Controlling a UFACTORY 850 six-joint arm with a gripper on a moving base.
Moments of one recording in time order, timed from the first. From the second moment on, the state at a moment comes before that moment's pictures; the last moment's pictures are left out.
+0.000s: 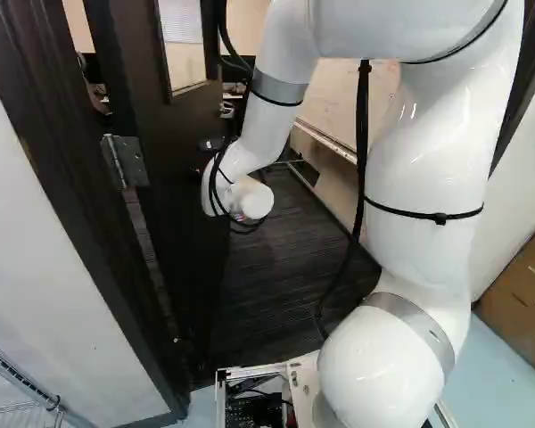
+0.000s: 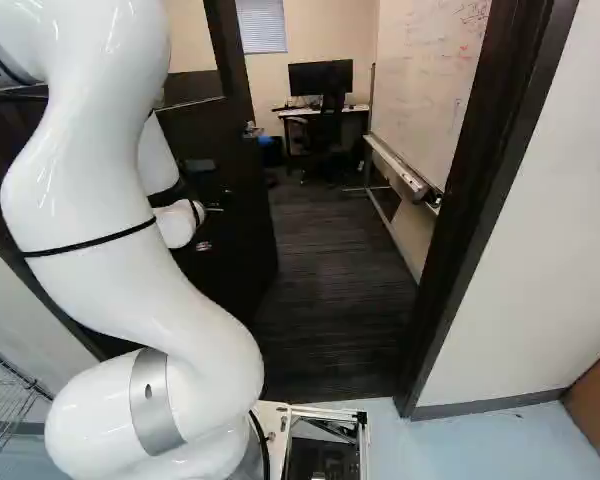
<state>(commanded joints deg) 28.9 -14.6 -35.0 9.2 57.5 0.0</state>
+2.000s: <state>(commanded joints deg) 26.8 -14.6 -35.0 6.1 58.4 0.0</state>
